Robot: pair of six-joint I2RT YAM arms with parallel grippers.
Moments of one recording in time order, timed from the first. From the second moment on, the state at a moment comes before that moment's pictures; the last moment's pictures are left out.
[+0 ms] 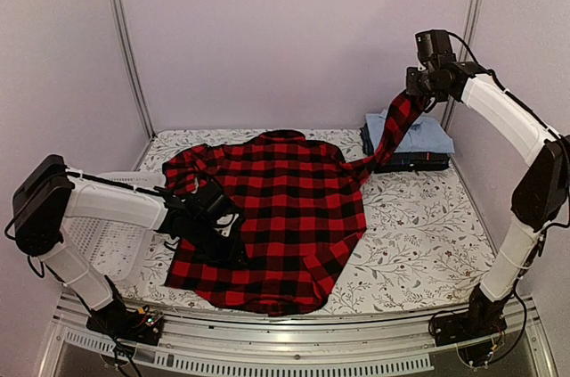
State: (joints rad) left arm -0.81 1.59 0.76 -0.36 0.30 -0.64; right arm 0.33 1.75 1.84 -0.62 0.52 0.19
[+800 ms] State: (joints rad) left arm -0.82 1.62 1.03 -0.52 0.29 -0.54; right arm 0.40 1.44 1.23 -0.71 0.44 0.38
